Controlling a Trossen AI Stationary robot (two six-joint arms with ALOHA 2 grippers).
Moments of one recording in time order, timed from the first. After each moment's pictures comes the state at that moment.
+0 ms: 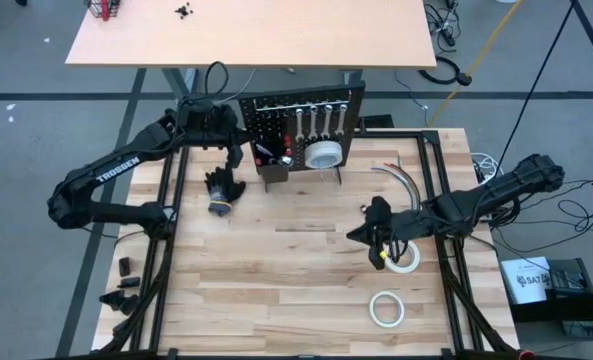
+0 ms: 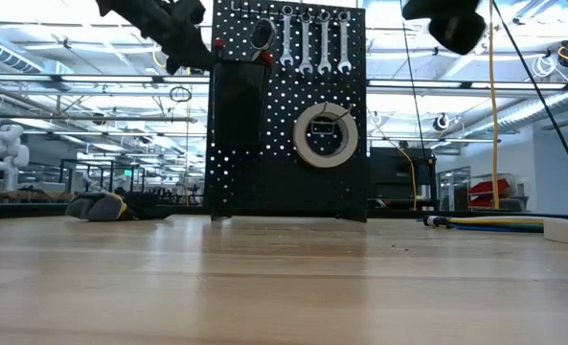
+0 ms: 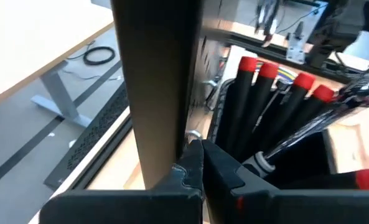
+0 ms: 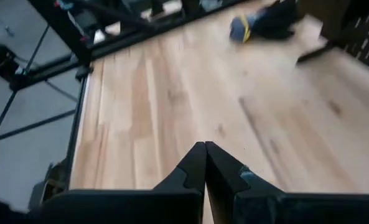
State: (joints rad) left arm 0.69 1.14 1.07 -0.45 0.30 0.09; right arm 0.36 1.10 0.88 -0.32 0.31 0.58
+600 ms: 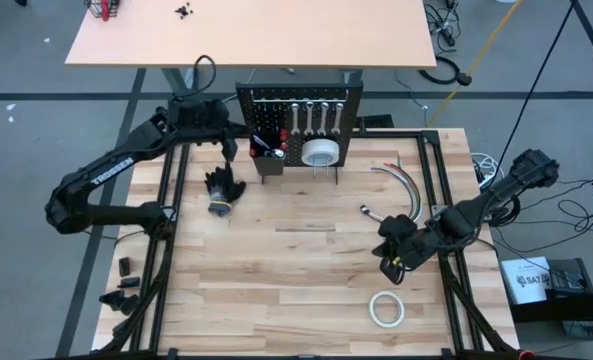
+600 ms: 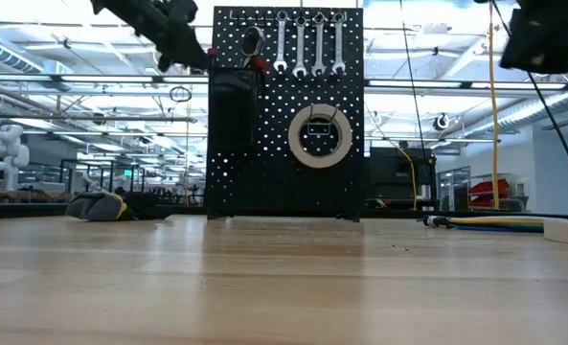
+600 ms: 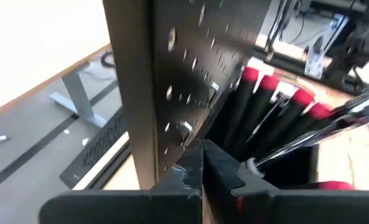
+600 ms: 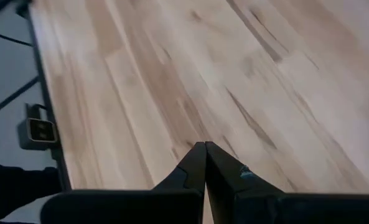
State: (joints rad) left arm 0.74 1.12 1.07 -0.45 0.29 0.06; right arm 0.55 1.10 0.88 -0.70 0.31 1.05
